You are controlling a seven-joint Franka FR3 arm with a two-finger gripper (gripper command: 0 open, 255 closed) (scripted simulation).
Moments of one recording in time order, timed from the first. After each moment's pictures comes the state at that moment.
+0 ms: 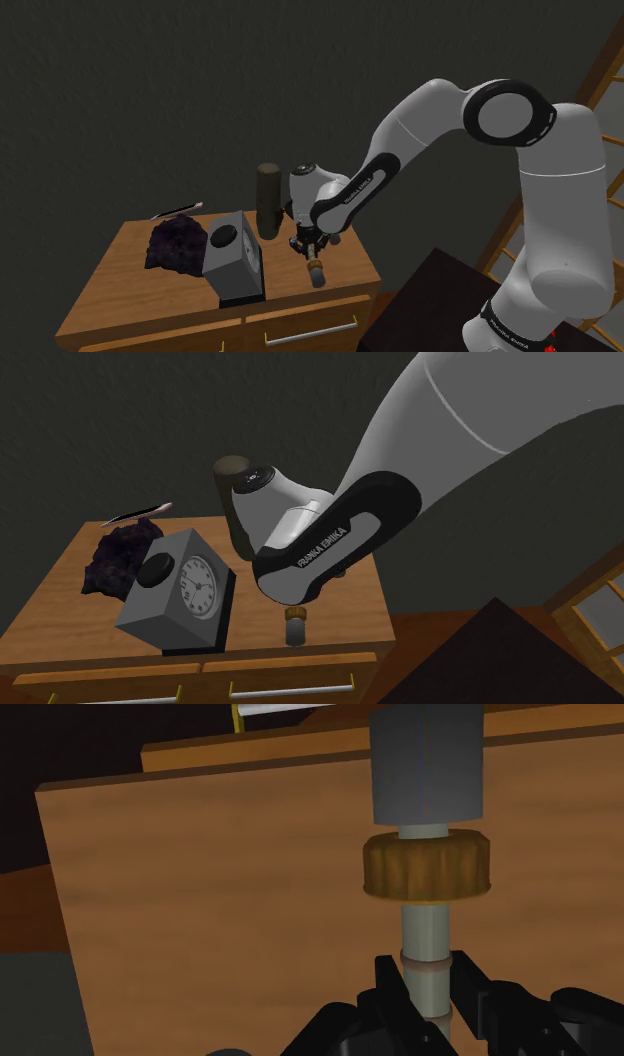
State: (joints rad) arm 0.08 0.47 0.25 -2.12 -0.33 2.44 1.11
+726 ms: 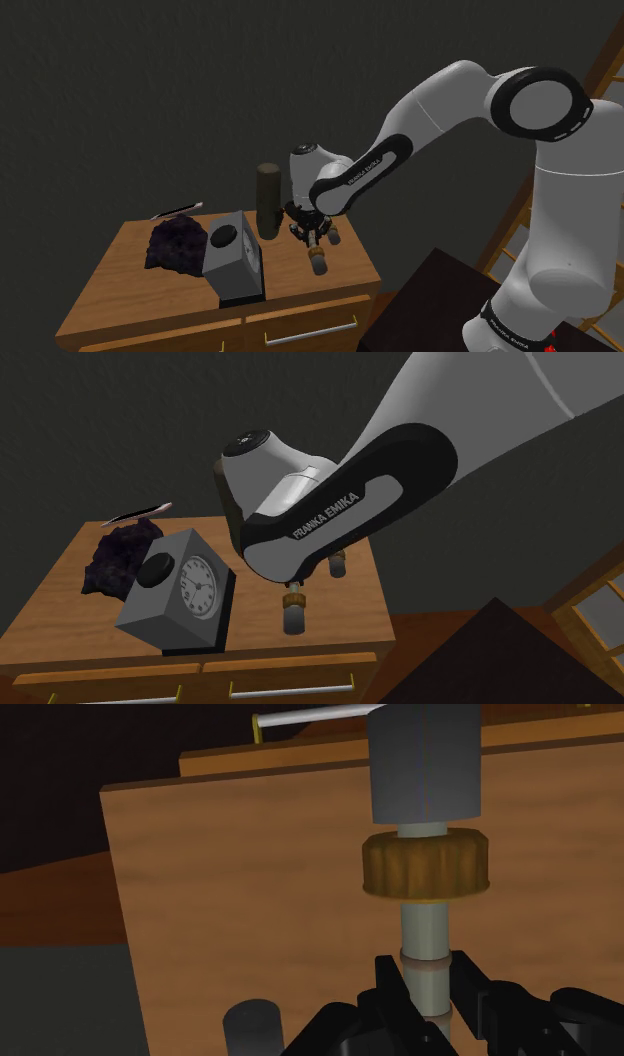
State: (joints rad) arm 0.05 0.35 0.29 -2.12 -0.26 2.33 1.06
